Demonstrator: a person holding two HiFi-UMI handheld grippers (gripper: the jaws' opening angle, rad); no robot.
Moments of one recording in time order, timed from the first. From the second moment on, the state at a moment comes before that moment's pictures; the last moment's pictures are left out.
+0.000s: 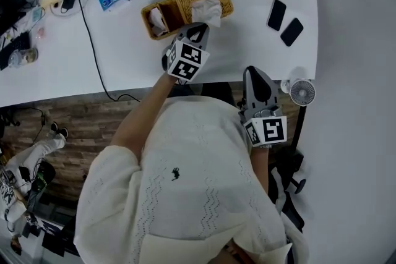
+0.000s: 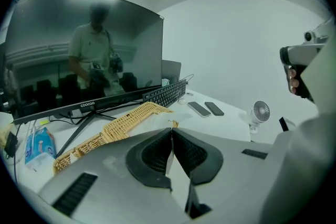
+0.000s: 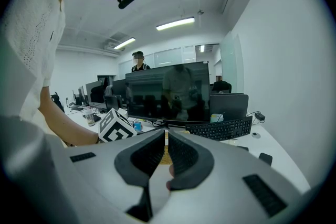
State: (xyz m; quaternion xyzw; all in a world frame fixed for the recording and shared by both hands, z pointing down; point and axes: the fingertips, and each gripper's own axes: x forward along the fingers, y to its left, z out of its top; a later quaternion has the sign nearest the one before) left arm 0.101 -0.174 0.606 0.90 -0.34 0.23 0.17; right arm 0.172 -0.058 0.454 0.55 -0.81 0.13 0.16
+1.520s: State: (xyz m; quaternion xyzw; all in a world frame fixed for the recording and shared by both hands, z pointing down) left arm 0.047 -0.141 0.568 0.90 -0.36 0.17 0.18; right arm 0.133 -0.049 0.448 0.54 -0.83 0.13 0.12
